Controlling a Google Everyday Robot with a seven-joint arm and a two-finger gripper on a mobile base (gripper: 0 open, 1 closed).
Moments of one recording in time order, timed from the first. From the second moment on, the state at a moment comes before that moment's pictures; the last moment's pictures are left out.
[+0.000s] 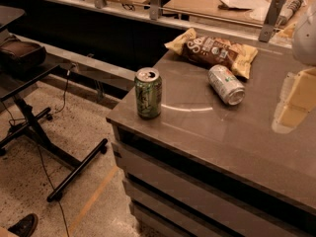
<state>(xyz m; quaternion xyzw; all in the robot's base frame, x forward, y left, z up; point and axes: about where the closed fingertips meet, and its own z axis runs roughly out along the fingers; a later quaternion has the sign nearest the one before) 0.438 -0.214 0.985 -0.60 0.78 -0.05 0.17</state>
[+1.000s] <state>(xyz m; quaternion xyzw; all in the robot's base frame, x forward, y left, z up) 0.518 -0.226 0.950 -0.51 0.85 -0.07 0.11</state>
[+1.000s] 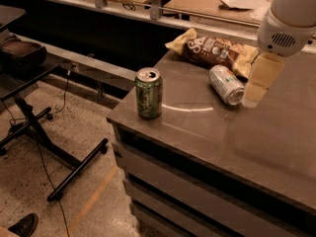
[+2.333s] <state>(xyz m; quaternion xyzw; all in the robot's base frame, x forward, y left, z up) 0.601 -0.235 0.885 -0.36 0.93 -0.09 0.07</state>
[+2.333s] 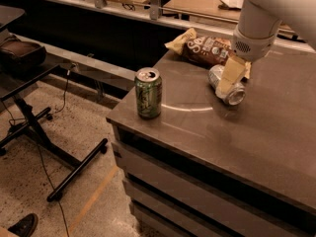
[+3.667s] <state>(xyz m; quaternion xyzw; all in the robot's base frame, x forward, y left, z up) 0.612 -0.218 0.856 -0.28 0.96 -0.08 0.07</state>
